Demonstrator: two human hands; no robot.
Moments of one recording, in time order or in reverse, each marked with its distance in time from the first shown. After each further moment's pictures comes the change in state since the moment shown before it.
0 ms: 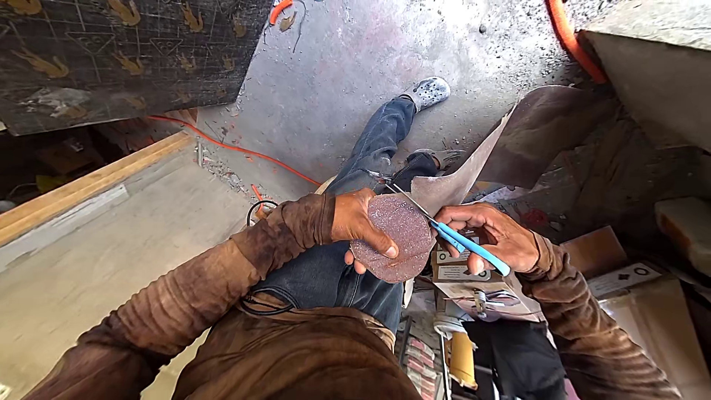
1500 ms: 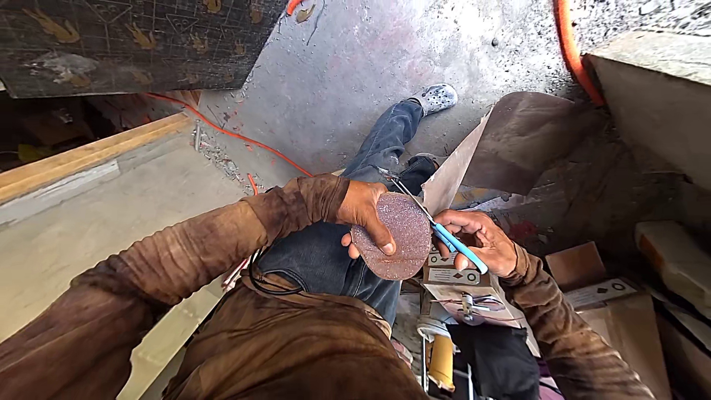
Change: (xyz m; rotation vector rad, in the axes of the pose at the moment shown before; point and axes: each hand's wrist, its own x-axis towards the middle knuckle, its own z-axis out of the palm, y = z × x) left_hand -0.009 -0.006 -0.014 0.060 -0.159 -0.025; right_hand 0.004 0.011 0.028 0.078 0.090 -0.063
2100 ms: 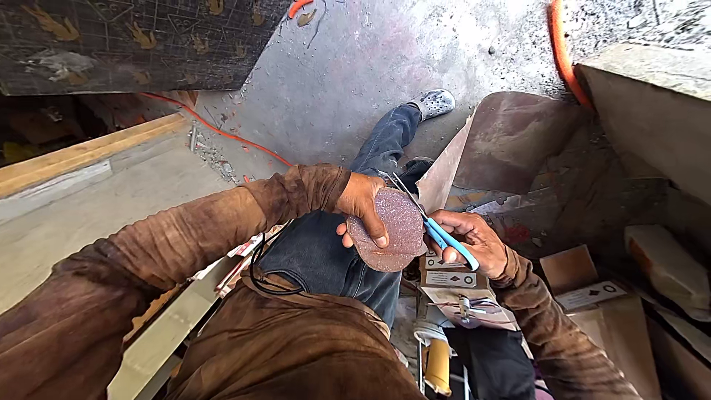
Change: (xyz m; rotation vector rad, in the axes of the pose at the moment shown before) left_hand -0.016 0.015 -0.008 0.115 0.073 -0.056; right_hand 0.016 -0.005 0.016 -0.076 0.074 -0.011
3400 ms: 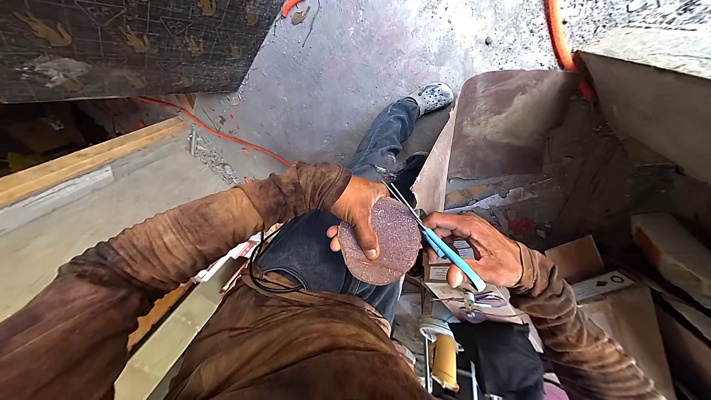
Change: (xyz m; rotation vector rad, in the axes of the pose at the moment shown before) left_hand 0.002 -0.004 0.008 0.197 -0.088 0.062; right_hand -0.002 -0.027 0.003 -0.272 -0.163 0.066
